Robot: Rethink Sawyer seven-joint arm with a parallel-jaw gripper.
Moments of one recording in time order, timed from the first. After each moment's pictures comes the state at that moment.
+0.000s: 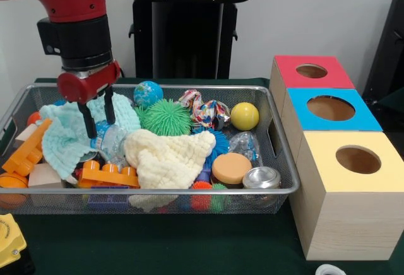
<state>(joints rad) -1.07 -0.56 0.75 1.75 -0.80 0.62 0.64</state>
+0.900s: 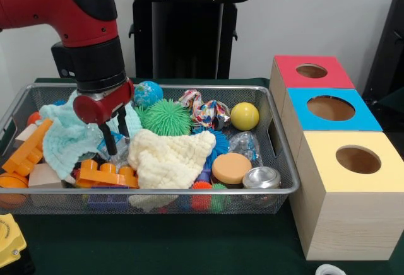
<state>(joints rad) -1.04 -0.47 0.75 1.70 -0.80 0.60 0.64</state>
